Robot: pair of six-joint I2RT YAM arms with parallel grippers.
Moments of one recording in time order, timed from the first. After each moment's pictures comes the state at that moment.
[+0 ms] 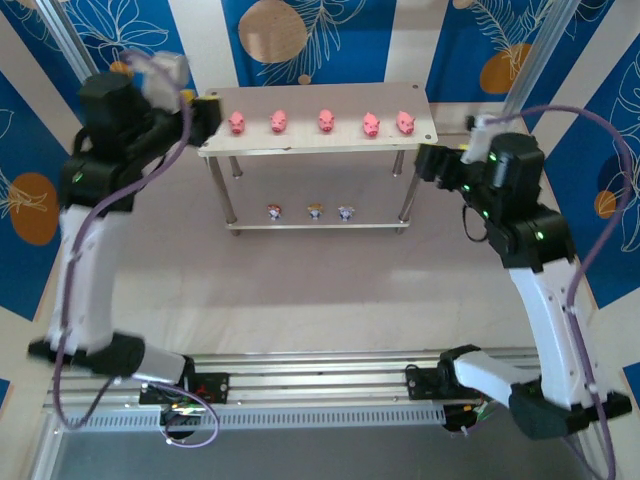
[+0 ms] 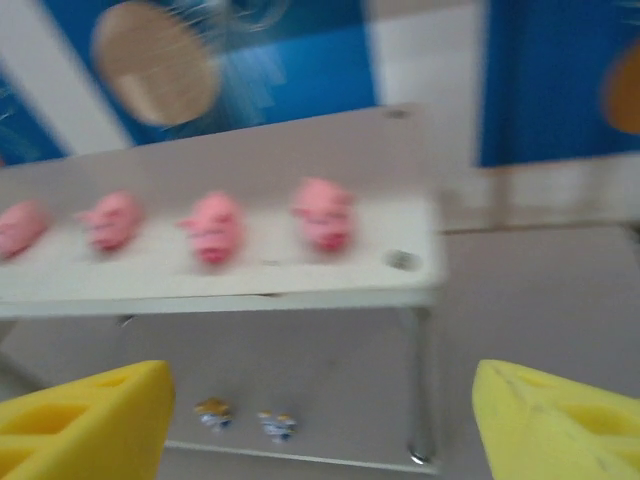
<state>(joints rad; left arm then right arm) -0.20 1.35 1.97 -0.81 0.16 -0.03 0.22 1.04 1.53 -0.79 0.08 0.26</state>
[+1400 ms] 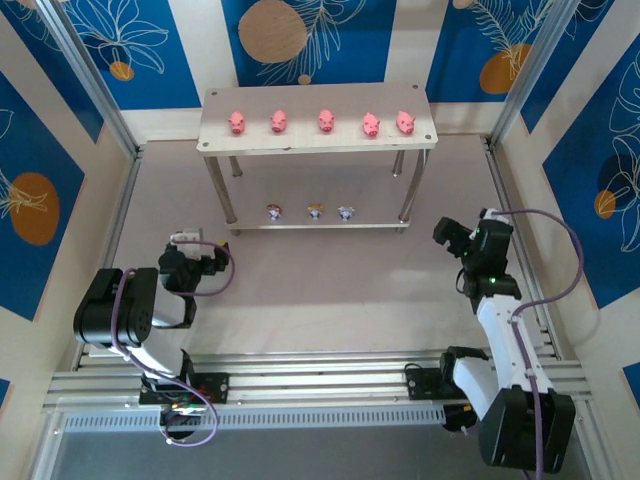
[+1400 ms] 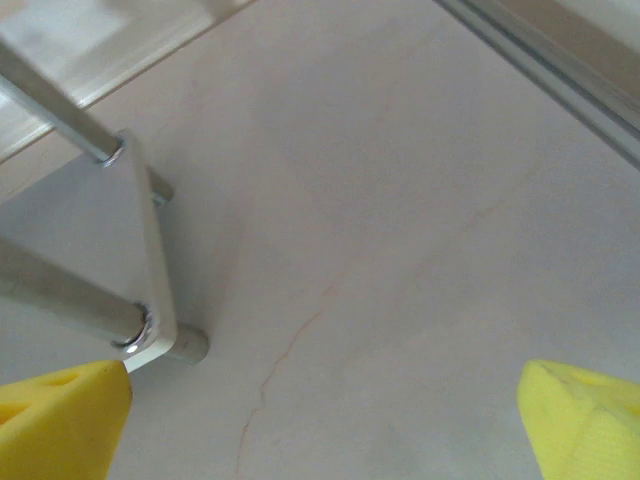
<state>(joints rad) 0.01 1.59 0.19 1.13 0.08 0.01 -0.11 0.87 0.51 -0.16 0.02 0.37</state>
